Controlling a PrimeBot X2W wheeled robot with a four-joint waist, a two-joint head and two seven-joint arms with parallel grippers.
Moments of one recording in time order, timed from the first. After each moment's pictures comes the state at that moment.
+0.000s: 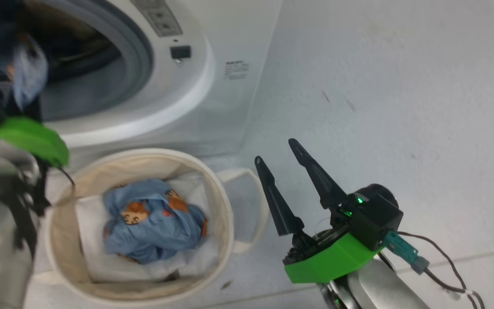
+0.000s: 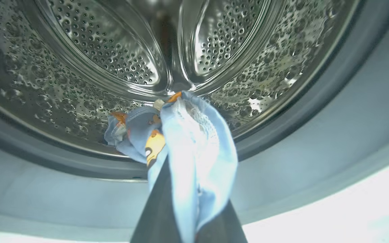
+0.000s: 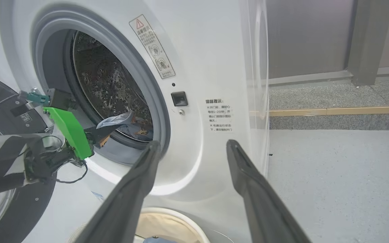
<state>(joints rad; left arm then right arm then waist) -0.89 0.33 -0.18 0.90 -0.30 -0.03 -0.25 -0.30 -0.06 0.56 -0.02 0.28 0.12 -0.25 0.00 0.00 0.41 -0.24</state>
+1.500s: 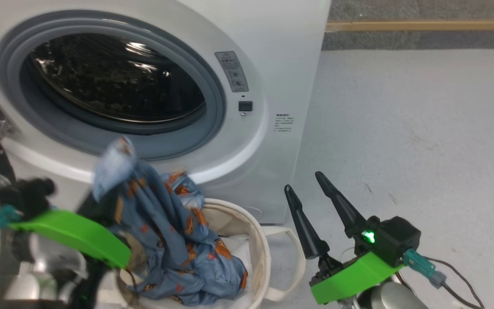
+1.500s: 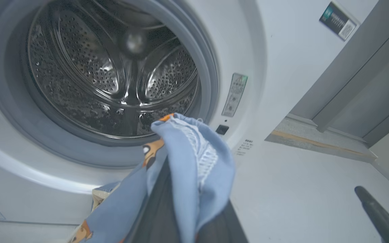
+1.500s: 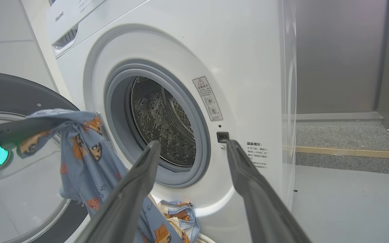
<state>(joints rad) -0.22 0.28 -0.09 -0.19 -0.68 0.06 0.30 -0.19 -0.14 0.52 0.01 0.36 0.12 -0.25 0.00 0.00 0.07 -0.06</state>
